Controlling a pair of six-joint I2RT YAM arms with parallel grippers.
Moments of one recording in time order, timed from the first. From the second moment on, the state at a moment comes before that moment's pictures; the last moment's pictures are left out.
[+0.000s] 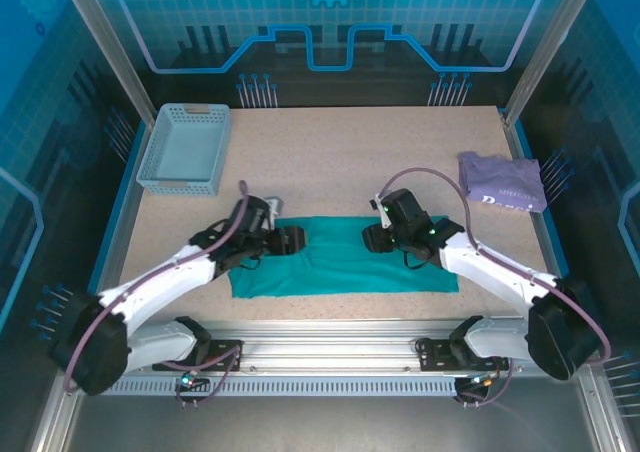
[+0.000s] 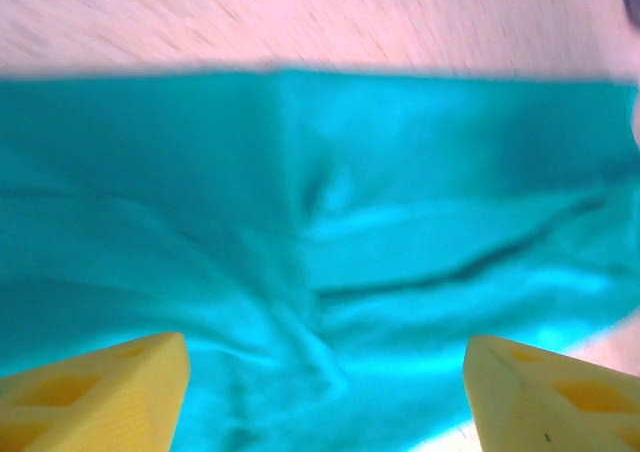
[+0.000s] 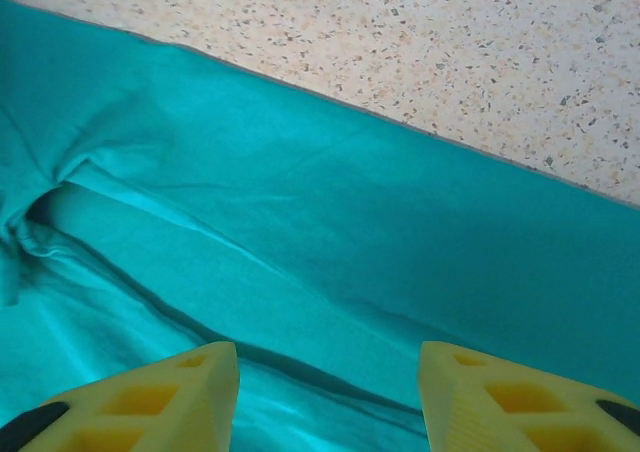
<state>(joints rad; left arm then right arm) -0.49 1.13 0.66 -0.32 0.15 -0.62 0.61 1.23 0.77 -0.44 0.03 0.26</state>
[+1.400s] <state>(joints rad) -0.29 1.44 0.61 -0.27 0.25 -0.56 0.69 1.28 0.73 -0.32 -0.02 0.22</state>
